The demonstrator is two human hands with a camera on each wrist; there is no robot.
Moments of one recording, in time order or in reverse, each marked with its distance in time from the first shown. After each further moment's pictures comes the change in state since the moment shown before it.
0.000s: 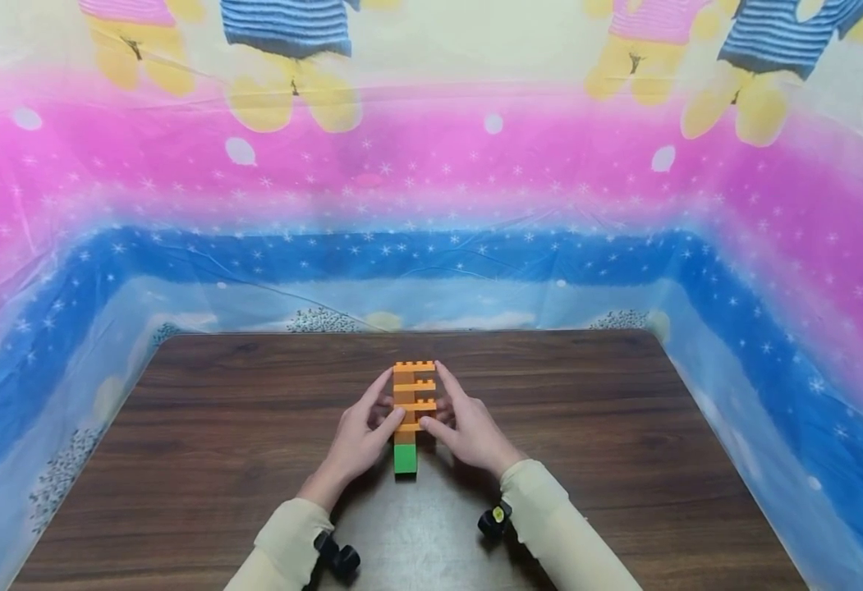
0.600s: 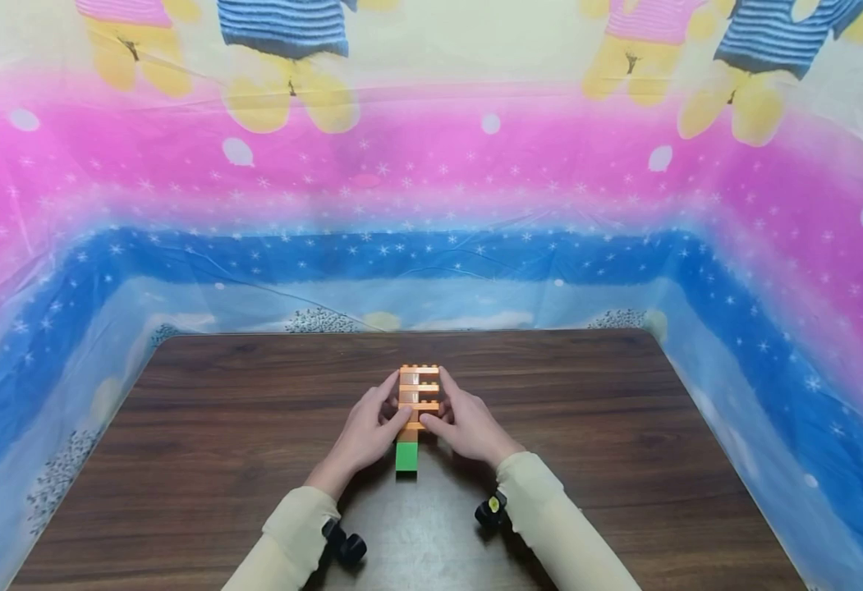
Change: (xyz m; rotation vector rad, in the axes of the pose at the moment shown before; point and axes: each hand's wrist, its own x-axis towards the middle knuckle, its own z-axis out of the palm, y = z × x) left_hand 0.014 0.002 0.005 0.156 -0.094 -0.092; right_hand 0.009 0.008 -0.002 -0.103 -0.047 0.120
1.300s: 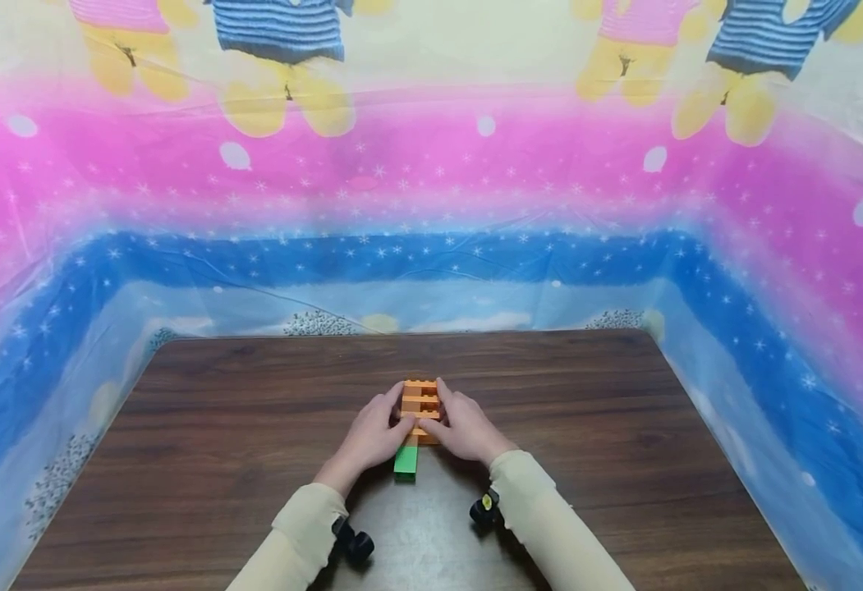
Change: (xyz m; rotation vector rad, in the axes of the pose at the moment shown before) left_hand 0.006 0.006 0.012 0.152 -0.051 -0.102; right_hand 0.004 0.006 0.006 -0.065 -0.043 0.014
